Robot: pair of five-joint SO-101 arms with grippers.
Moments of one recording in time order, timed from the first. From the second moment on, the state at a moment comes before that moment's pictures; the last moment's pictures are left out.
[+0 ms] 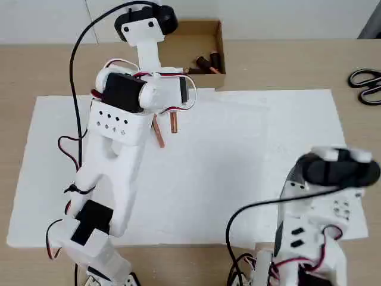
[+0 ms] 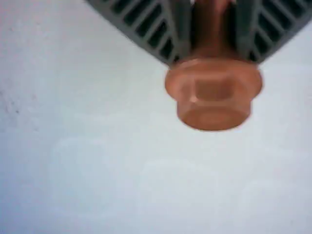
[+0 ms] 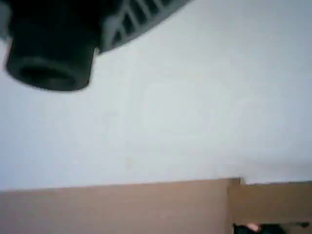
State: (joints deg) left arm 18.3 10.0 -41.3 99.4 30.8; right arm 13.7 -97.9 53.2 71.5 3.1
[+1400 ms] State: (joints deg) left arm 28.7 -24.3 11.0 67.6 32.1; right arm -11.0 -103.0 80.8 55.1 3.1
